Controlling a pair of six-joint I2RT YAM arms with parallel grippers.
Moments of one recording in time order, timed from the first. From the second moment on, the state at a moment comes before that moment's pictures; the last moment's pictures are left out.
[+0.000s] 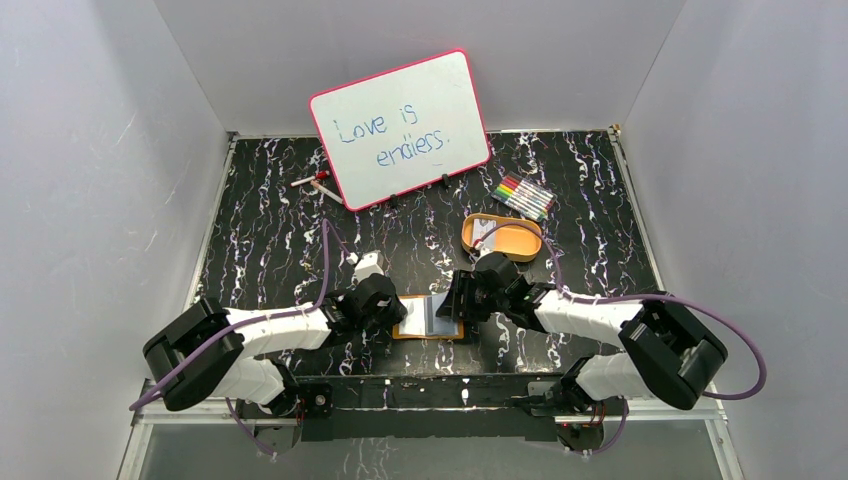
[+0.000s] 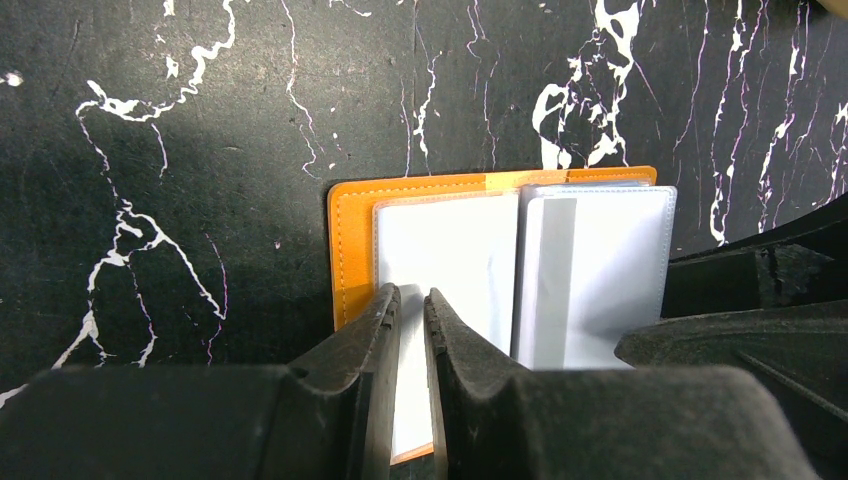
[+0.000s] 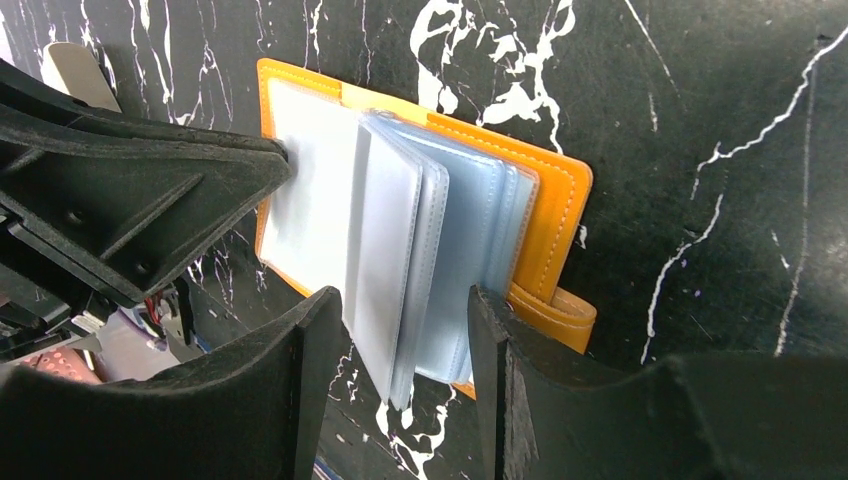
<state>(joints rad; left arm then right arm) -0.94 1.32 0.45 0.05 -0.26 -1.00 0.81 1.31 0.48 0.06 -0.20 0.84</state>
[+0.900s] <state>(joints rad) -0.94 1.32 0.45 0.06 -0.26 -1.00 0.84 1.33 0.47 0.25 -0.34 0.86</state>
